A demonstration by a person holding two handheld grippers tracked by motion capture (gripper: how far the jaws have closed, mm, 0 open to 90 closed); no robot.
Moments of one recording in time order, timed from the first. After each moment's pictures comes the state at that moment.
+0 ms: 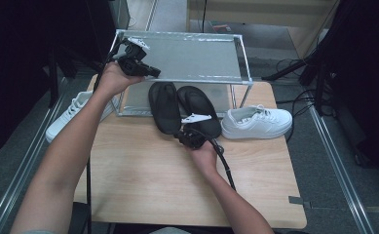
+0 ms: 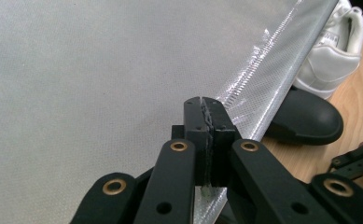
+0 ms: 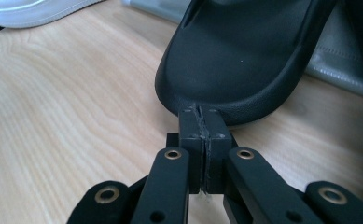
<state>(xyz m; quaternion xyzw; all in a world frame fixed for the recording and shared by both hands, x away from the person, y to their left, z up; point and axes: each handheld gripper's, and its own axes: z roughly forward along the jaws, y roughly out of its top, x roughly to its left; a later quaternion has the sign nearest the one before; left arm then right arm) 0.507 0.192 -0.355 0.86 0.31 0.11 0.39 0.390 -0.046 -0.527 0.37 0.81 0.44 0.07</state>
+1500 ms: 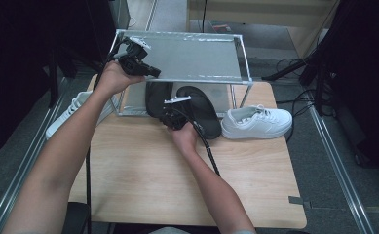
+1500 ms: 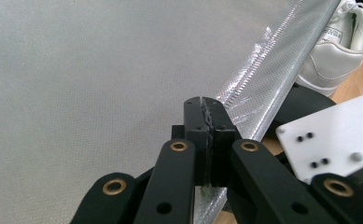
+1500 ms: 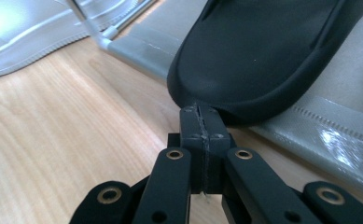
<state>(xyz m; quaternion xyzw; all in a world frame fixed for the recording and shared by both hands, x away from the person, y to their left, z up) 0.508 0.188 -0.352 0.87 0.32 0.11 0.37 0.448 0.013 -0.523 0.40 0.80 0.44 0.06</state>
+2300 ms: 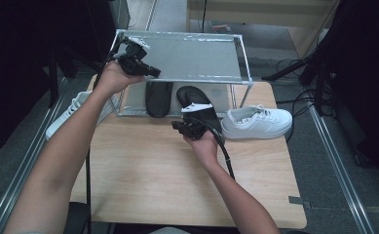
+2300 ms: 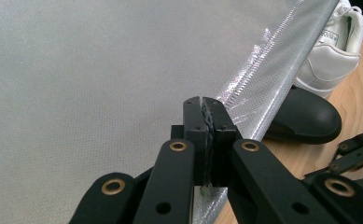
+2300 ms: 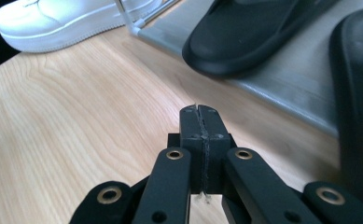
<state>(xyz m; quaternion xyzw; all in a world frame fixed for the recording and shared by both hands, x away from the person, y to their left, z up) 0.510 0.190 -0.353 0.86 0.32 0.10 0.38 0.400 -0.049 -0.495 0.37 0.81 0.45 0.07</state>
